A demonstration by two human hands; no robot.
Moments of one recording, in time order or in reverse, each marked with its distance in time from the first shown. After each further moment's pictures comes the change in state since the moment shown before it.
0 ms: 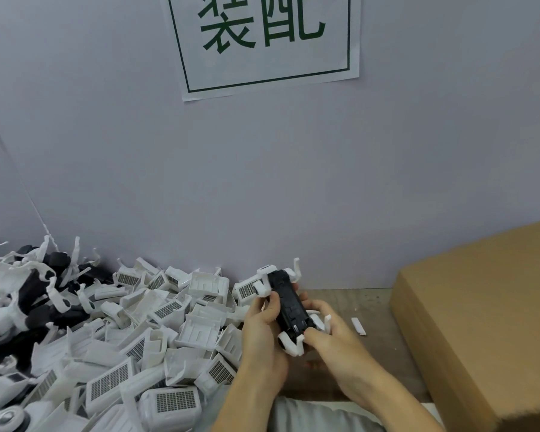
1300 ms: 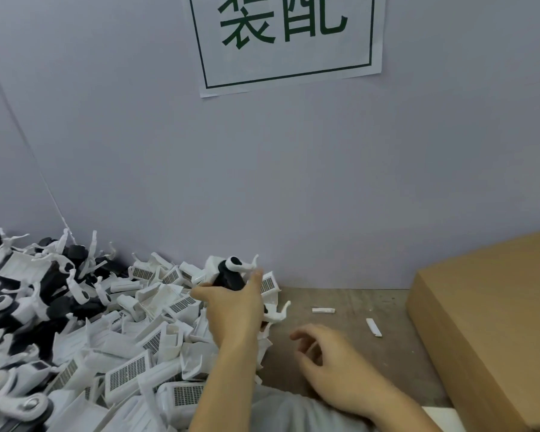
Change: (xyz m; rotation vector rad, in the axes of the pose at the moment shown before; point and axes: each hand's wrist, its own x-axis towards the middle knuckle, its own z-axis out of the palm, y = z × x) left_hand 0.010 0.057 -0.001 0.709 0.650 0.317; right_hand 0.000 0.016 0.010 -0.761 -0.082 -0.216
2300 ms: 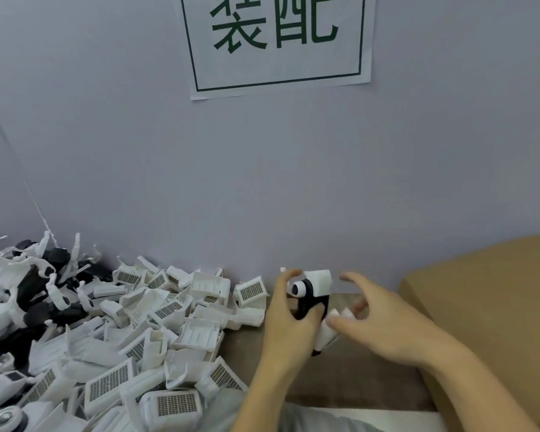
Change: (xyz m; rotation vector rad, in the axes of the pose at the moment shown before) left_hand -0.047 -0.027 0.036 0.046 -0.634 0.293; right_hand -0.008 -0.020 -0.105 -0.133 0.007 0.180
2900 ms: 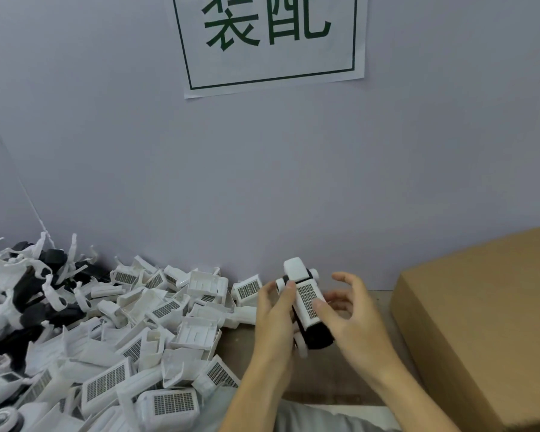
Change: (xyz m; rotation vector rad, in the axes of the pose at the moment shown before) left_hand 0.007 -0.007 0.004 -0.510 0.129 -0.255; right_hand 0.014 0.002 0.064 0.625 0.377 -0.061
